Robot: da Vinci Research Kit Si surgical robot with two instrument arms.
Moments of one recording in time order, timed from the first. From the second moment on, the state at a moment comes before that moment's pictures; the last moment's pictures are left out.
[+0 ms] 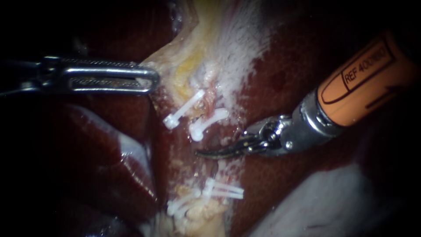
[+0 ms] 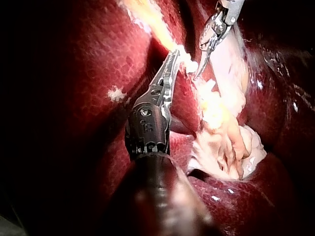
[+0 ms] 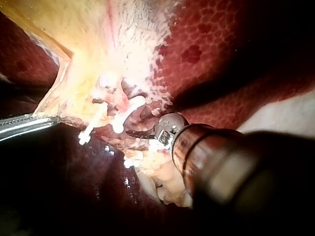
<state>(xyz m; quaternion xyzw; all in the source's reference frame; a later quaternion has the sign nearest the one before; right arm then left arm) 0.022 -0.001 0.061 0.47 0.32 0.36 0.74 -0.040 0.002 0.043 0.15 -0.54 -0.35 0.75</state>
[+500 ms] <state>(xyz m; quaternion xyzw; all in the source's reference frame) 0.022 -0.001 0.061 0.46 0.32 0.36 0.74 -0.040 0.002 0.043 0.15 -0.54 -0.35 0.75</state>
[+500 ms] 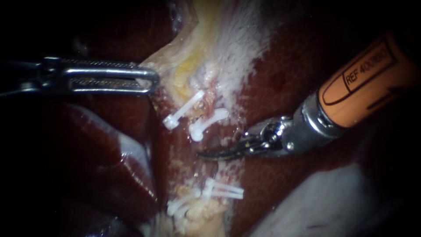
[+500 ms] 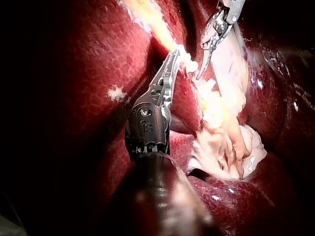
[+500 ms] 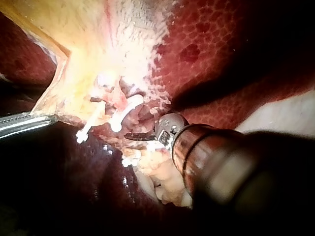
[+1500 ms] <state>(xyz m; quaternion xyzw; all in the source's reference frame) 0.015 -0.001 0.060 0.41 0.39 0.27 0.78 -0.040 0.002 0.044 0.15 -0.54 -0.35 0.75</state>
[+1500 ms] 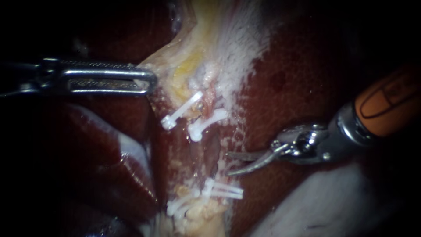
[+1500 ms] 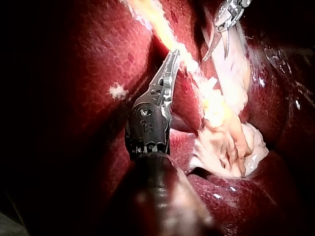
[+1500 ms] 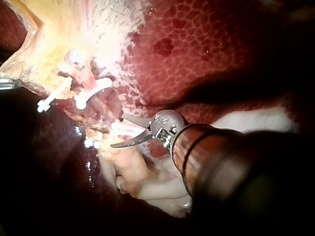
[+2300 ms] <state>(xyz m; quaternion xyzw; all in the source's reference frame) 0.013 0.003 0.056 0.22 0.41 0.12 0.88 -0.039 0.002 0.045 0.15 -0.54 -0.35 0.75</state>
